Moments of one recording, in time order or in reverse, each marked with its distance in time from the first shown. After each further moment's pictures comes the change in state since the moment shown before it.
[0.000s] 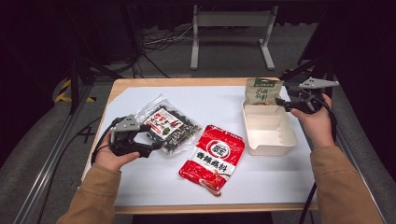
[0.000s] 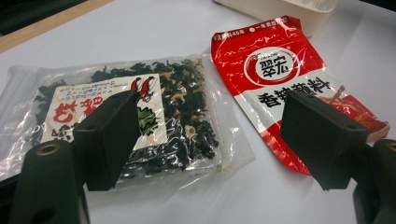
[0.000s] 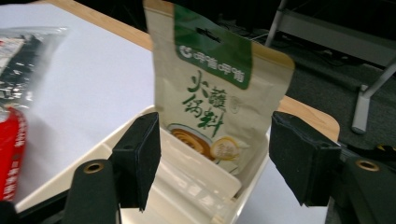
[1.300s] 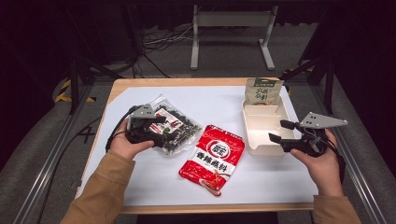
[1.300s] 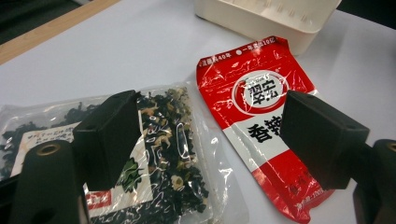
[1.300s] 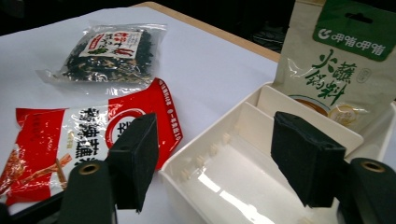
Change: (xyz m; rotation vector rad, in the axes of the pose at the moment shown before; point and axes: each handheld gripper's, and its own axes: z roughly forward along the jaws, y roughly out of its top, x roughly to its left) left arm 0.001 0.041 0.033 0.028 -0.070 0.022; right arm 0.104 -0.032 -0.072 -0.031 0.157 -0.037
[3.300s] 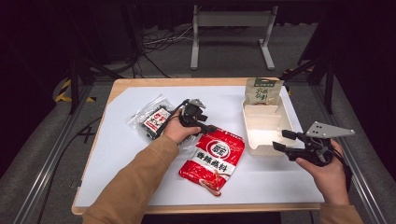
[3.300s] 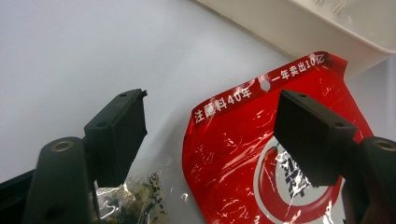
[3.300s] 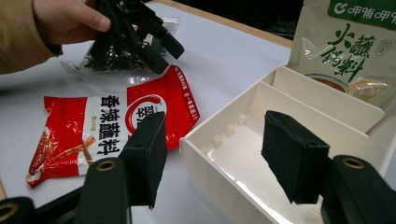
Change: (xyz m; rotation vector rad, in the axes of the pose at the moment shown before) left arm 0.022 0.034 0.167 0.123 -0.157 -0.097; right arm 0.003 -0.021 -0.014 0.001 0.046 0.043
